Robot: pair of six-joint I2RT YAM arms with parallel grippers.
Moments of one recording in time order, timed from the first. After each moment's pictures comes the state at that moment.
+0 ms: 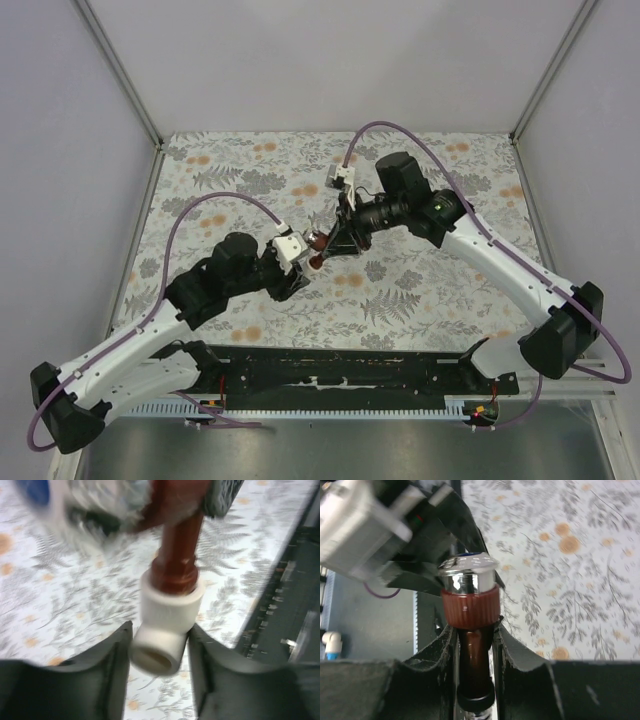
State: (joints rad) left arm -0.78 0.86 0.78 -0.40 0.27 0.17; right arm 0.67 1.43 1.41 -0.60 -0.85 -0.14
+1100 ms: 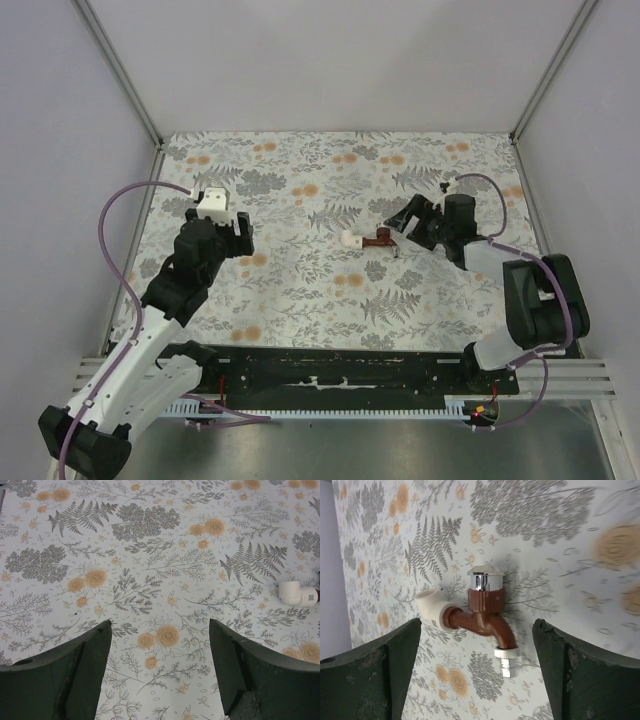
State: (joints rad) left arm -0.42 0.77 0.72 -0.30 -0.28 -0.13; right arm 0.16 1.59 0.69 0.31 -0.40 0.69
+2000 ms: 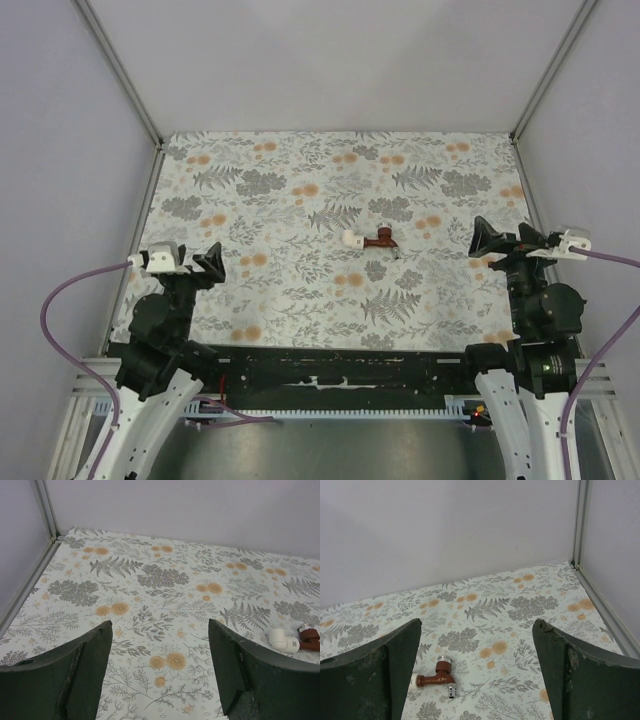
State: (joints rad) left arm -0.42 0.15 0.50 -0.30 -0.40 -0.13; right arm 0.06 0.28 0.68 -0.24 0.11 0.23
